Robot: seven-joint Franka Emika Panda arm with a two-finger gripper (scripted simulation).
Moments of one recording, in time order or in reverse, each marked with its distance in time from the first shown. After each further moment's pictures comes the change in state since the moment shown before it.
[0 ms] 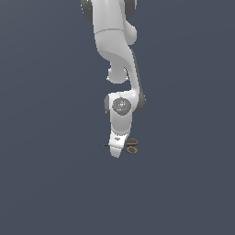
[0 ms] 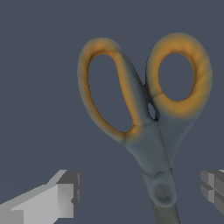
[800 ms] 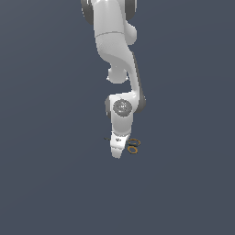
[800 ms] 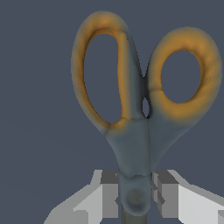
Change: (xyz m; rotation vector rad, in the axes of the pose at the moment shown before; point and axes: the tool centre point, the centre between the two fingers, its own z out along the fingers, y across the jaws) arm 0.004 0.000 0.008 0.000 0.002 -0.006
